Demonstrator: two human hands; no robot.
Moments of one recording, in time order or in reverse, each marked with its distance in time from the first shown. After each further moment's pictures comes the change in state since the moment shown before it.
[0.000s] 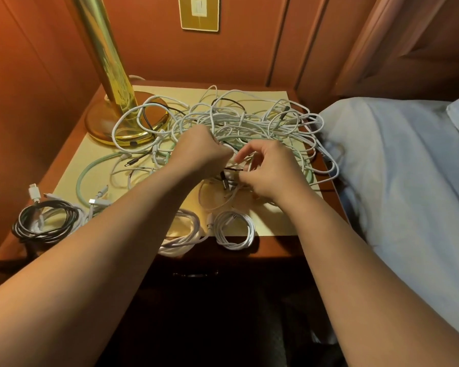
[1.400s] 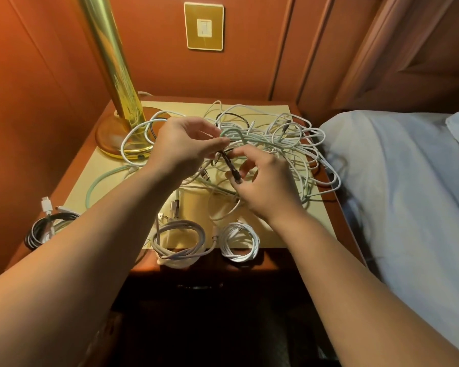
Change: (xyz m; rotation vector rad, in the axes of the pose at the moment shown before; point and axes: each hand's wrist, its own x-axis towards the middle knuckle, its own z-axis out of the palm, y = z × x) left_hand -0.008 -0.006 -0.041 -0.512 0.048 0.164; right_hand -0.009 -0.011 0.010 -0.051 0.186 -0.268
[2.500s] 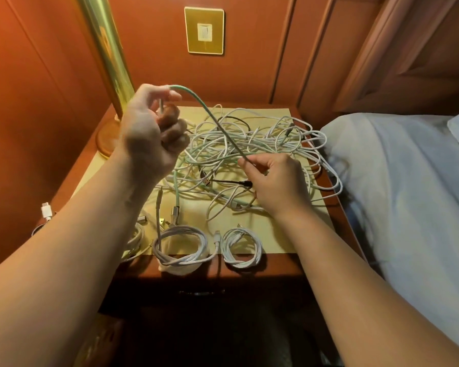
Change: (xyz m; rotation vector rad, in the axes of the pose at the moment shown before) left_hand 0.013 0.011 -0.031 -0.877 0.008 -0.116; right_hand 0.013 0.022 0.004 0.066 0.108 0.128
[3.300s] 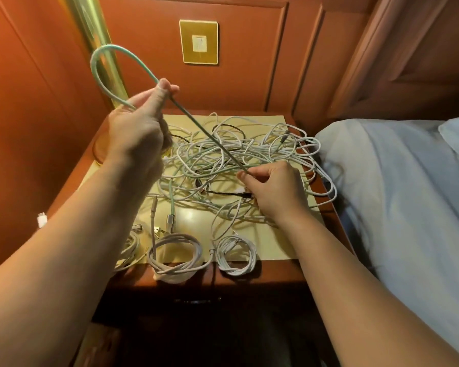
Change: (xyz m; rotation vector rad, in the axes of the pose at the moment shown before) left_hand 0.001 0.004 0.008 0.336 0.191 0.260; right_hand 0.003 0.004 -0.008 0.013 -0.075 0.139
